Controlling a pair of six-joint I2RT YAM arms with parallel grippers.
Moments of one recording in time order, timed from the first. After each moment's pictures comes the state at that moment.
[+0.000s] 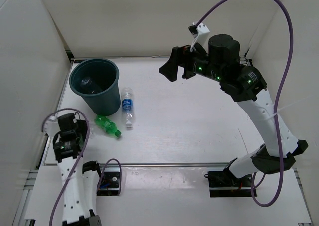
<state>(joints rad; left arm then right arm) 0.26 0.57 0.63 -0.86 -0.22 -1.10 0.76 1.45 2.03 -0.83 -0.13 0.31</state>
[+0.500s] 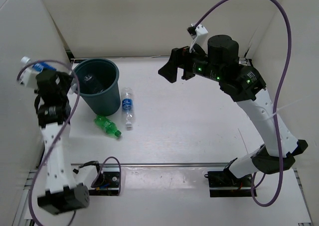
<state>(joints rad) 0.25 0.89 1.22 -0.60 -0.32 -0.86 0.76 1.45 2.03 -0.83 -0.15 0.31</state>
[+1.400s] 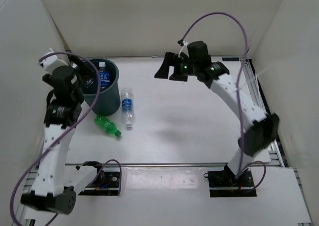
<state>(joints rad) -0.12 1.05 1.31 -0.46 -0.54 -0.47 0.59 1.60 1.70 -0.60 -0.34 0.53</state>
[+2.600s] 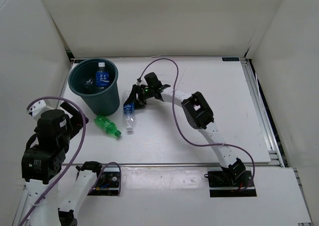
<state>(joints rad) -0.12 0.65 1.36 -1.30 -0.43 -0.68 0.72 2.69 2.17 -0.11 -0.85 1.00</state>
